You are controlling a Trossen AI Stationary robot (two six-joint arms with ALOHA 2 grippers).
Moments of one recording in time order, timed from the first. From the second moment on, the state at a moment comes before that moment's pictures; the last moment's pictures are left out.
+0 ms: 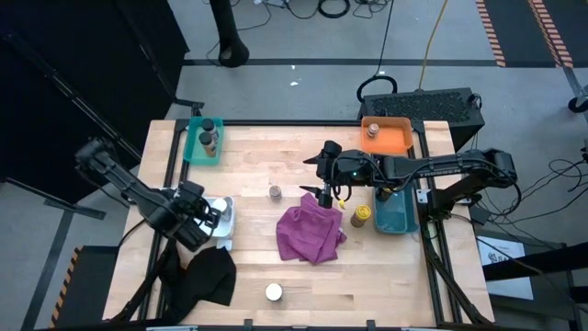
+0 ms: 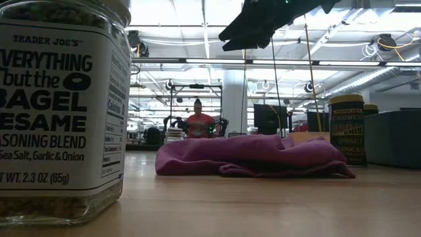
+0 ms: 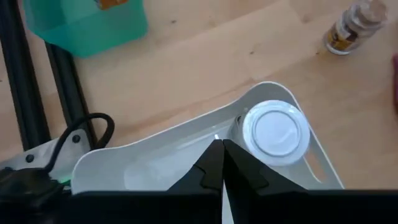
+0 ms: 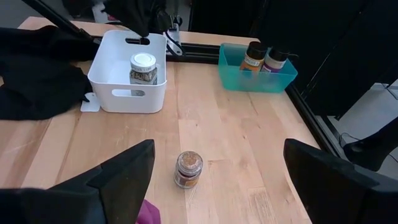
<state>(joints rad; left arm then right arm) -0.63 1.18 0.90 -1.46 -0.53 -1.85 -0.04 1.41 1.03 -0.03 0.15 -0.07</state>
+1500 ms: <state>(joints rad) -0.56 1.24 1.04 -1.09 -0.91 -0.73 -0.04 1.41 1.03 -0.12 0.23 0.05</state>
